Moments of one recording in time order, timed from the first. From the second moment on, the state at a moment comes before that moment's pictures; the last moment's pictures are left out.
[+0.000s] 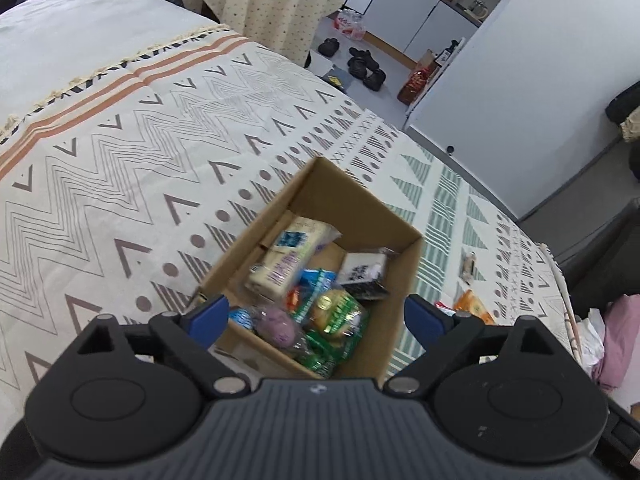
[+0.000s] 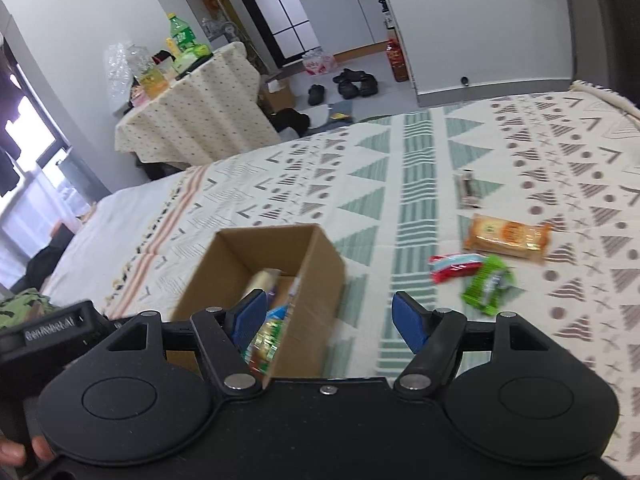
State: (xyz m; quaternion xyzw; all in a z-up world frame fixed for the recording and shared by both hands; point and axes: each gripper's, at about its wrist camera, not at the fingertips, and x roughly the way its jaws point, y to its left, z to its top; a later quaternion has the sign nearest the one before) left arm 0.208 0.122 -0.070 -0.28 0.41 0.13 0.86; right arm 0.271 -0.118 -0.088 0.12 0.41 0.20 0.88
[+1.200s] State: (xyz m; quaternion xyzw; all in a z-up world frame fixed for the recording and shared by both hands) left arm 0.257 -0.030 -0.083 -0.19 0.41 0.05 0.89; right arm 0.287 -0.266 -0.115 0.16 0.38 0.16 0.90
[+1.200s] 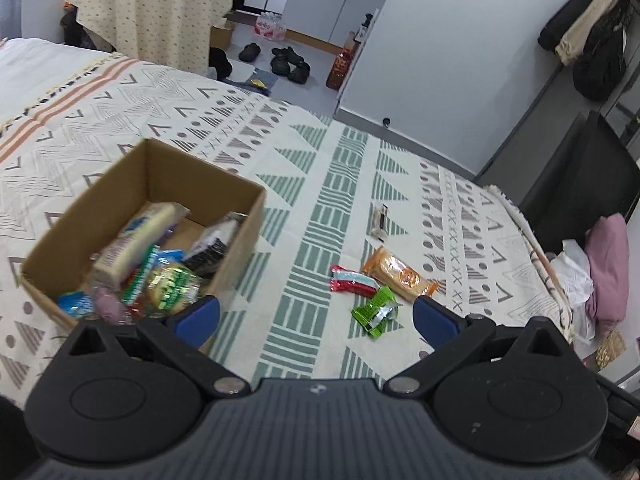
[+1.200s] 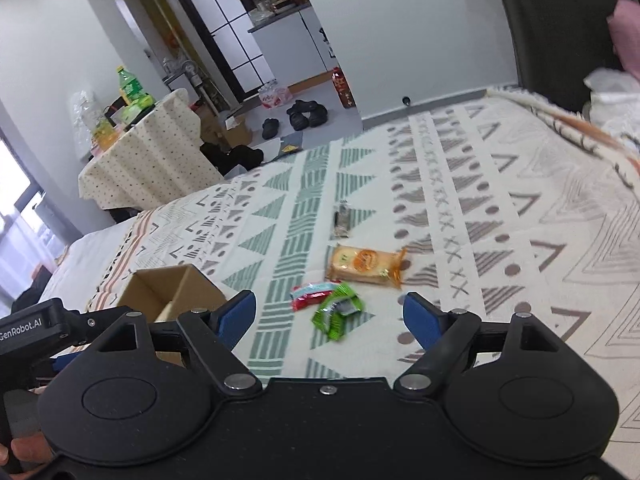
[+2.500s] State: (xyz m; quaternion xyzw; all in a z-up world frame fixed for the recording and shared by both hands) left arm 0.401 -0.066 -0.219 -0.23 0.48 0.06 0.84; right arm 0.409 -0.253 -0.203 0.16 0.37 0.22 0.89
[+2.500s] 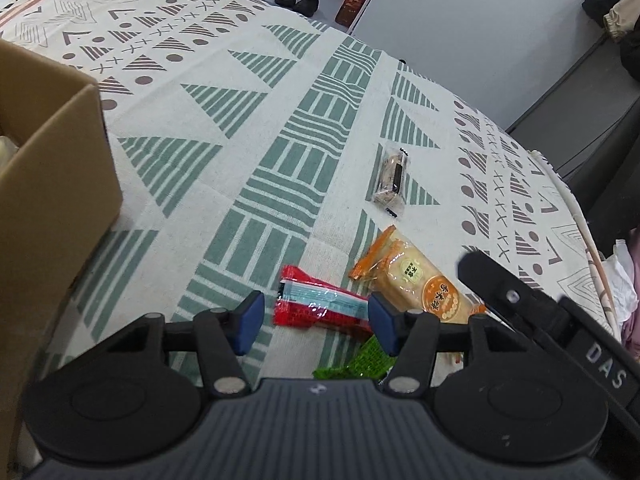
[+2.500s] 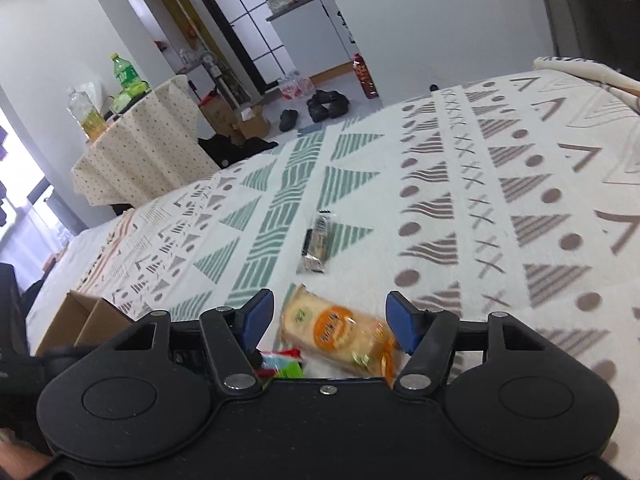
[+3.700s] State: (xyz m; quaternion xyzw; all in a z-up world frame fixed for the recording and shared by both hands) left arm 0.386 -0.070 -0.189 -0.23 0.47 0.03 0.85; right arm 0.384 -0.260 -0.198 0.11 0.44 0.19 0.87
